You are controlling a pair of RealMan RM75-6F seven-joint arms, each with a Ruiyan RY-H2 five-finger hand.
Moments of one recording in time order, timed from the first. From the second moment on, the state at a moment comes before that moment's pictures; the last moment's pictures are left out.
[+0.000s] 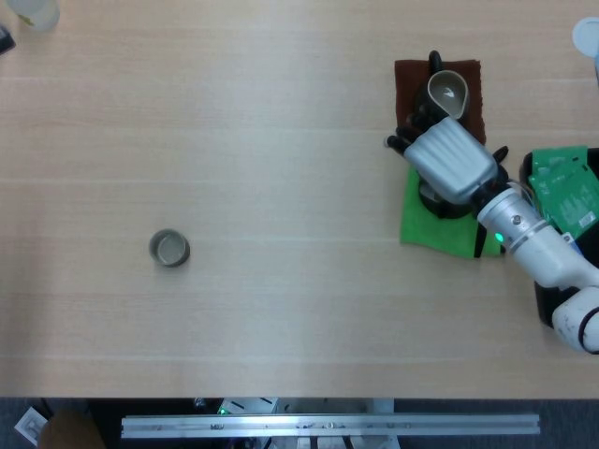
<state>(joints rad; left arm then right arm) -0.03 -1.02 0.02 -1.75 1.49 1.46 0.06 0.75 -1.57 0.10 -1.32 -1.35 0.88 -0.48</state>
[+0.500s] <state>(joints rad) -0.03 -1.02 0.02 -1.75 1.49 1.46 0.07 0.73 -1.48 0.07 -1.41 -1.38 0.89 -0.39</state>
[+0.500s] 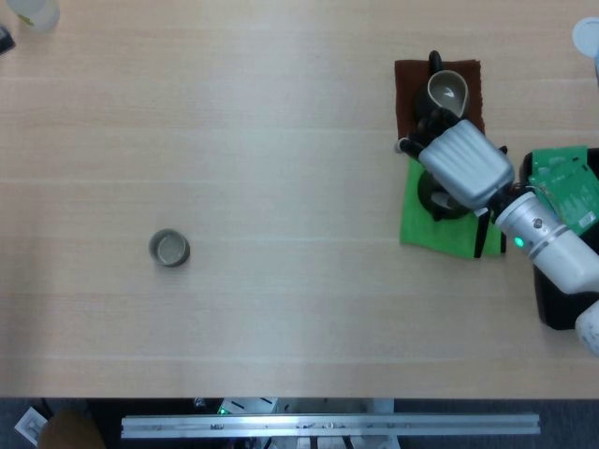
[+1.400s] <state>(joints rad) -0.03 -1.02 0.02 -1.76 1.49 1.46 0.08 0.72 -1.40 0.08 -1.40 -1.33 0.86 -0.33</state>
